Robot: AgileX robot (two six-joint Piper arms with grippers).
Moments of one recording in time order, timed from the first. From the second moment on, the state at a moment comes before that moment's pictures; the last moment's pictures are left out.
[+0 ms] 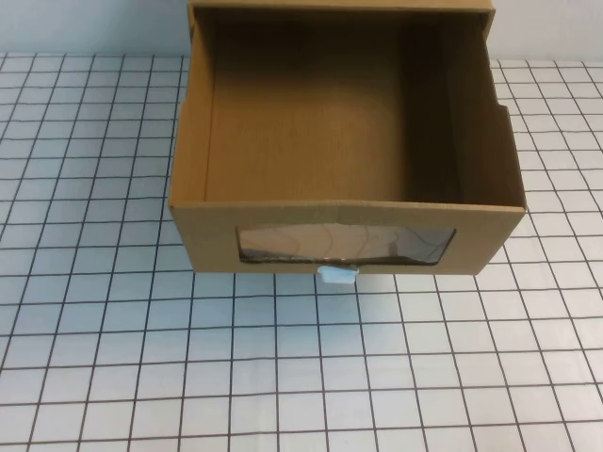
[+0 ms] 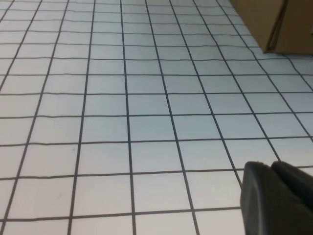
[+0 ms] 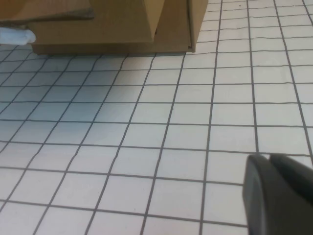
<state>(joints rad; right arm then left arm) 0.17 -0.01 0.03 0.38 0.37 -0.28 -0.09 -0.01 0.03 -0.10 0.40 0.03</state>
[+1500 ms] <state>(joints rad) 0.04 -0.01 0.03 0.28 0.36 -0.28 -0.09 -0.01 0.03 -0.09 0.40 0.04</state>
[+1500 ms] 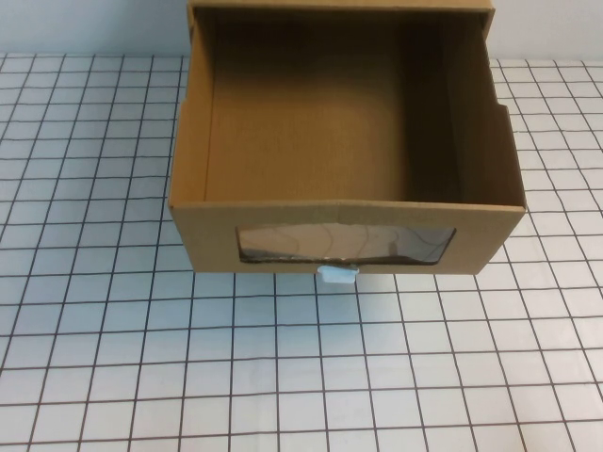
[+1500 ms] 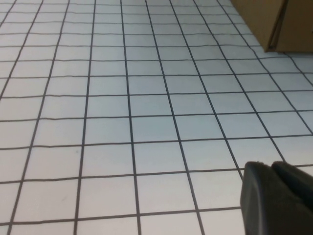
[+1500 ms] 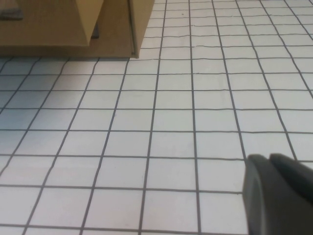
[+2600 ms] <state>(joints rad) 0.04 -0.01 0.03 0.40 -0.49 -0.28 -0.09 -0.01 0.03 -0.07 -0.26 0.02</state>
